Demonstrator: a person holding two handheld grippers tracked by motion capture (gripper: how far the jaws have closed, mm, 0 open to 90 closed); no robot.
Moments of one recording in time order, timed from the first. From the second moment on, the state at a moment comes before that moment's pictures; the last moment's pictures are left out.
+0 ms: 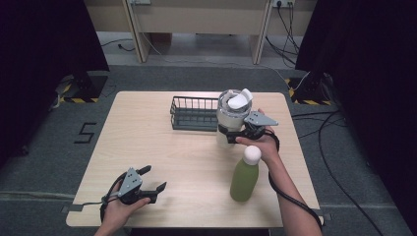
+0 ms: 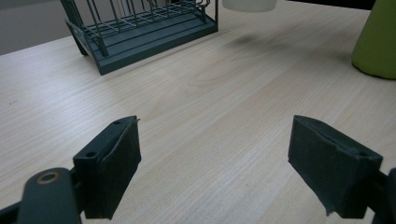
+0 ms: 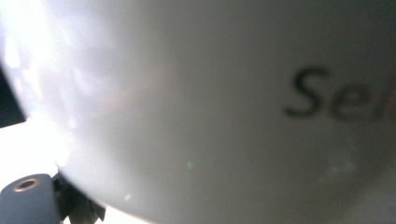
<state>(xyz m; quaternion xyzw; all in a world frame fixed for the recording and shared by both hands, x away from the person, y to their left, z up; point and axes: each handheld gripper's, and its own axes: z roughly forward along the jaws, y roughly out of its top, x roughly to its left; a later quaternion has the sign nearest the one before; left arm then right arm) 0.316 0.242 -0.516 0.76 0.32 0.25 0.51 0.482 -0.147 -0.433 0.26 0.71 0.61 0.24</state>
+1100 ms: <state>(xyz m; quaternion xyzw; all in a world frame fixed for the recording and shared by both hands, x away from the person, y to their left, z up) 0.316 0.244 -0.517 0.75 0.33 0.26 0.51 0.544 -0.131 -0.363 0.28 0.69 0.61 0.26</state>
